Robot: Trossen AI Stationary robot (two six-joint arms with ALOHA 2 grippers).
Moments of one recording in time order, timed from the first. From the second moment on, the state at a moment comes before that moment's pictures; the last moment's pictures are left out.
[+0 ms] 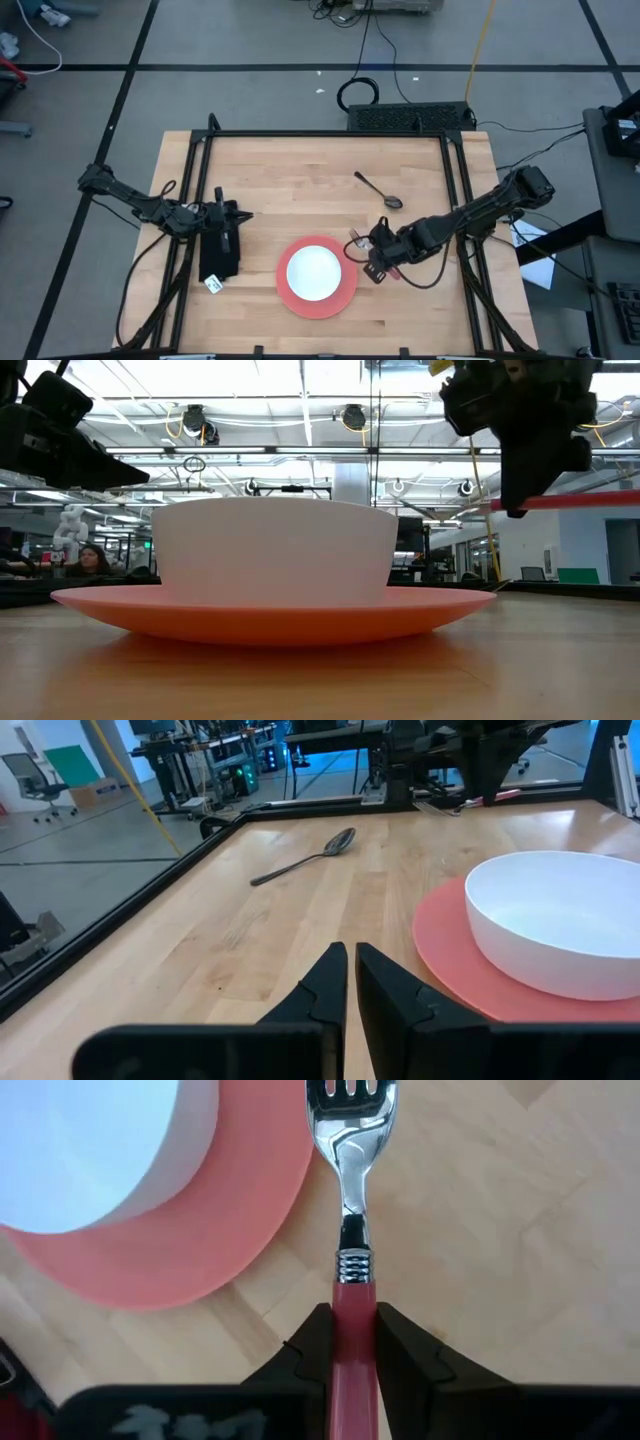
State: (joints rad) left arm -0.44 0.26 0.03 0.01 -0.63 0.00; right arm 0.40 1.52 1.04 -0.78 0.11 1.19
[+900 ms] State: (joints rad) left arm -0.44 0.26 0.03 0.01 -0.63 0.08; right arm 0.45 1.65 1.04 -0.67 0.16 1.41
